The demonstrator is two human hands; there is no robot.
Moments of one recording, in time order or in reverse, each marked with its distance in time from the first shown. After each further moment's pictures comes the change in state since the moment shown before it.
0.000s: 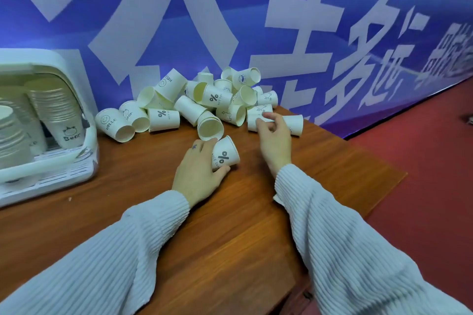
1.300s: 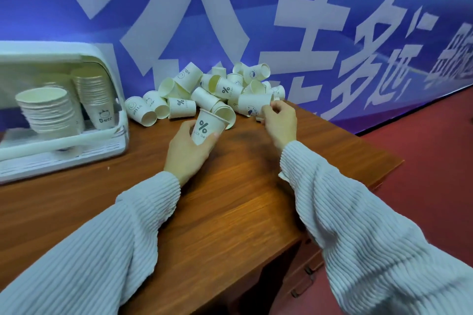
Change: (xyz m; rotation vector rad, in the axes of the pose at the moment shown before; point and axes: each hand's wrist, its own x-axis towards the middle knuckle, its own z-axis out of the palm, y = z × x) left_hand -0.049 -0.005 -0.059 -0.510 0.200 -0.231; right_hand -0.032 -0.038 -0.002 -0.124 0.004 -0.087
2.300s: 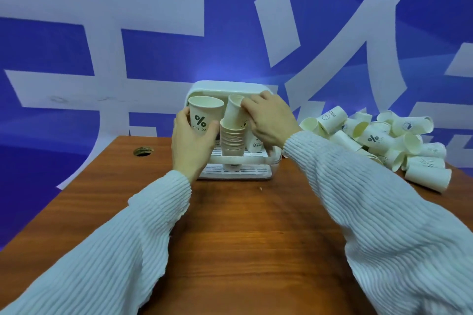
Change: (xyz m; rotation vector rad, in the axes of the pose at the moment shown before) left_hand -0.011 -0.044 -0.291 0.058 0.686 0.010; right_hand -0.093 -0.190 0.278 -0.681 -0.432 -1.297
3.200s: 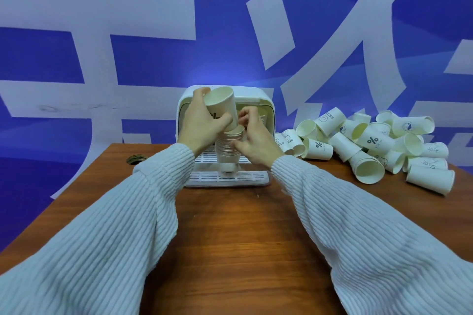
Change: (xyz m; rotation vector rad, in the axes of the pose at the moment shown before) left_hand 0.048 0.032 0.030 0.113 -0.222 0.117; right_hand -0.018 -0.020 0.038 0.804 -0.064 0.378
